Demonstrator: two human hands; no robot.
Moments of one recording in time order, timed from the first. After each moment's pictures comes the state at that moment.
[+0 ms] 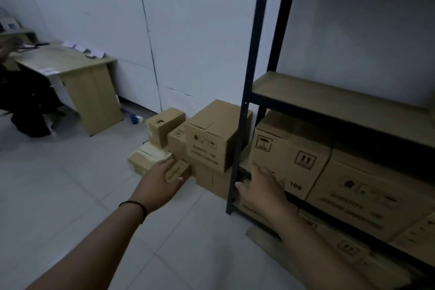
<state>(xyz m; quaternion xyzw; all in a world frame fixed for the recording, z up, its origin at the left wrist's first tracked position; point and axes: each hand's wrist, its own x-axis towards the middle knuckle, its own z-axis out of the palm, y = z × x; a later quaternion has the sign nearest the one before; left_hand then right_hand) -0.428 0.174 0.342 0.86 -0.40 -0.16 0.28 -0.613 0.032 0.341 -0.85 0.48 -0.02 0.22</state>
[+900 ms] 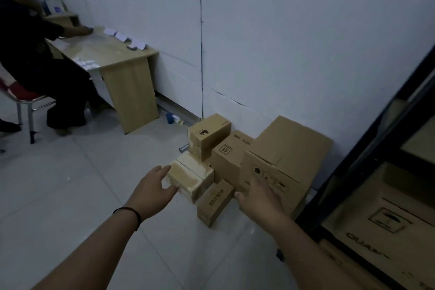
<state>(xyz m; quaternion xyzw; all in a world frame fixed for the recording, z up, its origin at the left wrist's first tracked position) -0.063 0.130 0.301 0.89 -0.31 -0.18 0.27 -0.228 -0.051 0.277 -0.86 0.42 0.04 0.28</state>
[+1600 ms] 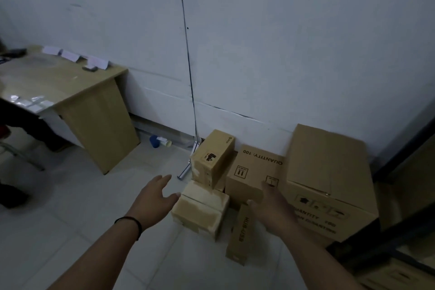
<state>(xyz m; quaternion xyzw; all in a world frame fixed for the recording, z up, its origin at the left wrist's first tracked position) 0.281 0.055 0.268 0.85 -0.39 -0.25 0.23 0.046 -0.089 0.246 -0.76 0.58 0.02 0.30</state>
